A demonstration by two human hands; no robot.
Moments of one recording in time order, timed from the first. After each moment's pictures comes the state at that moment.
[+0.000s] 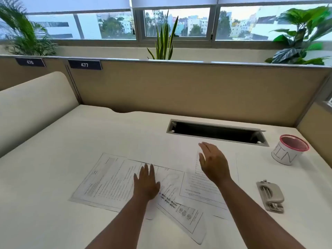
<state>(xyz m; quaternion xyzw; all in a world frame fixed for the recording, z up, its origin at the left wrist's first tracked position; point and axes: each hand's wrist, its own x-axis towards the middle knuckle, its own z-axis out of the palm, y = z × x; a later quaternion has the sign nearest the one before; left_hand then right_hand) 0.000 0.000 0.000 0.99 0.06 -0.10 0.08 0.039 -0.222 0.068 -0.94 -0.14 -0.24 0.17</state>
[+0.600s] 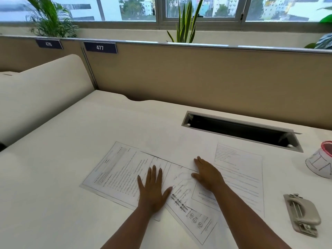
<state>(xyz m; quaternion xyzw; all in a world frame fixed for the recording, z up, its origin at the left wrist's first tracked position) -0.014 0.007 -0.045 0.99 0.08 -0.08 0.10 0.080 -0.184 -0.002 -0.97 -0.18 0.12 0.11</state>
